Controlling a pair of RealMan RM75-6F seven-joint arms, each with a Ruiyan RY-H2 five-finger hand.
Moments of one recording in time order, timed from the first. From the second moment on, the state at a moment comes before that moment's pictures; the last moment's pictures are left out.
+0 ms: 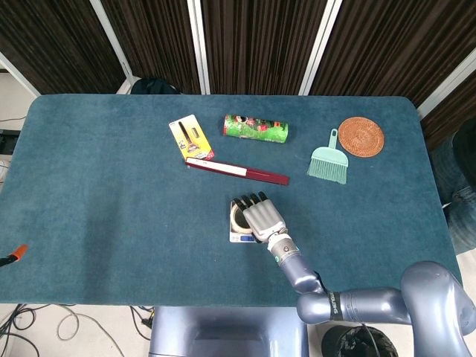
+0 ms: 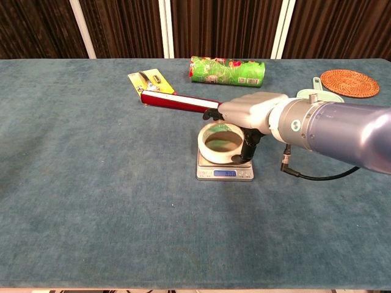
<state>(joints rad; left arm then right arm) -0.05 -1.09 -0.12 -1.60 1.42 1.56 -0.04 1.05 -1.64 0.14 -1.61 -0.56 1.00 -0.84</state>
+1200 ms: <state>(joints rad) -0.05 -1.10 -0.12 -1.61 1.43 1.57 0.01 0.53 -1.18 -0.17 -1.91 -1.21 1.60 -0.52</state>
